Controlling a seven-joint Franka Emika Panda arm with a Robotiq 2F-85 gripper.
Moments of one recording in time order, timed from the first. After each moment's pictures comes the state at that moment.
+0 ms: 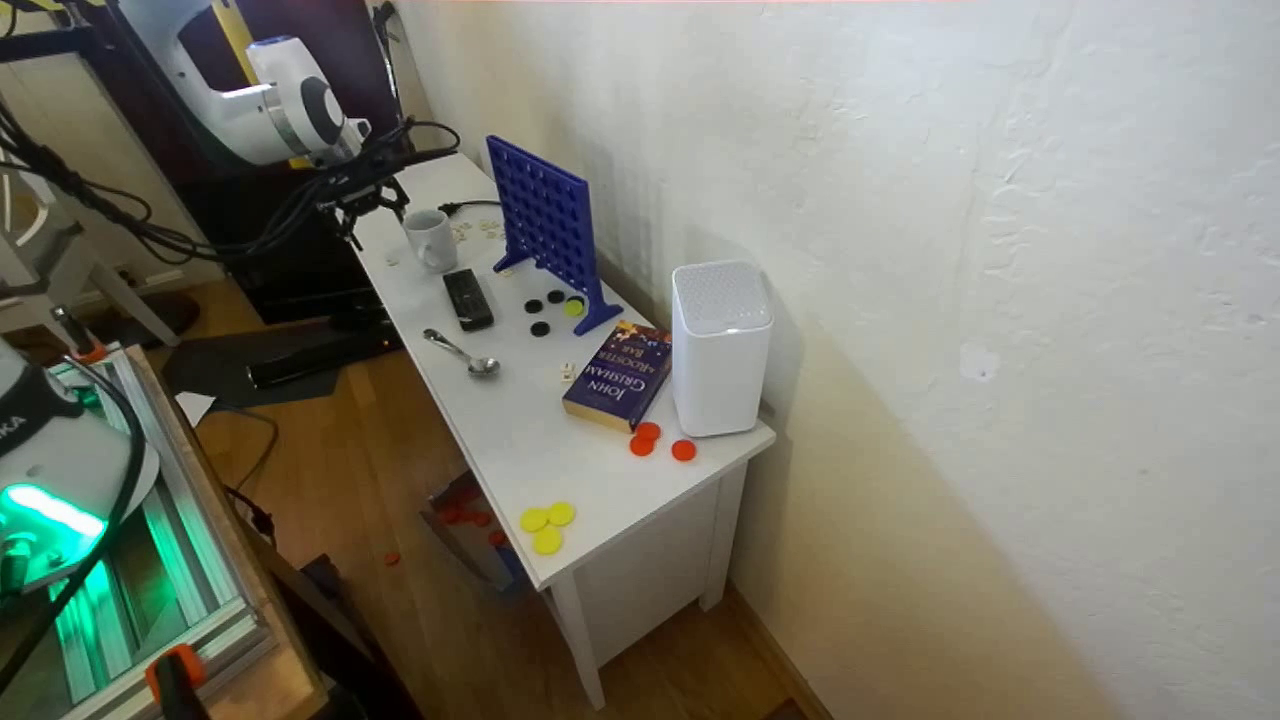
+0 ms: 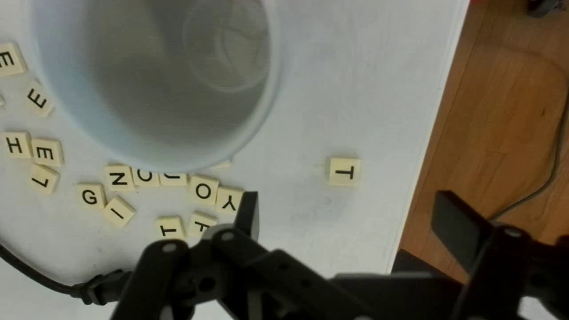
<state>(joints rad) 0.59 0.83 0.09 -1.88 -0.48 2.80 -0.39</state>
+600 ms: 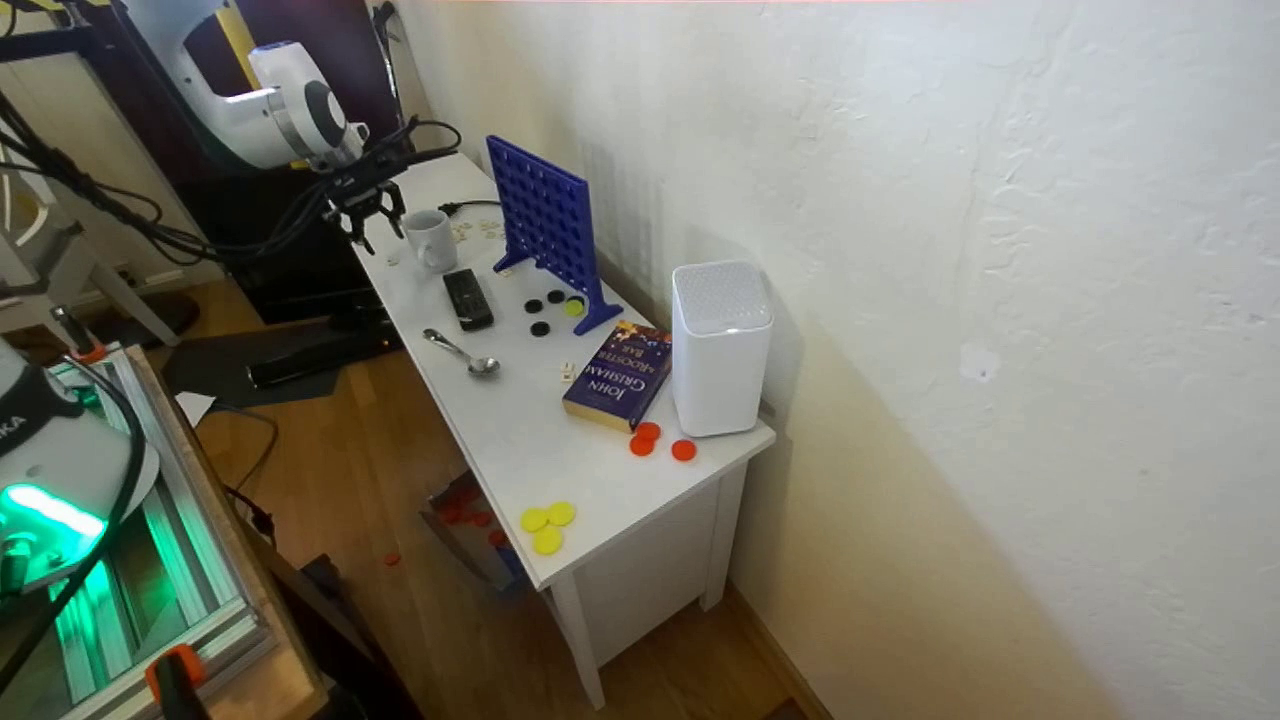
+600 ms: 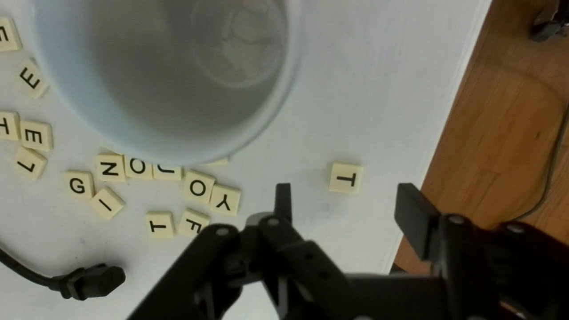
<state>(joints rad) 0.58 0.85 0.10 -1.85 -0.52 2.79 -0.43</state>
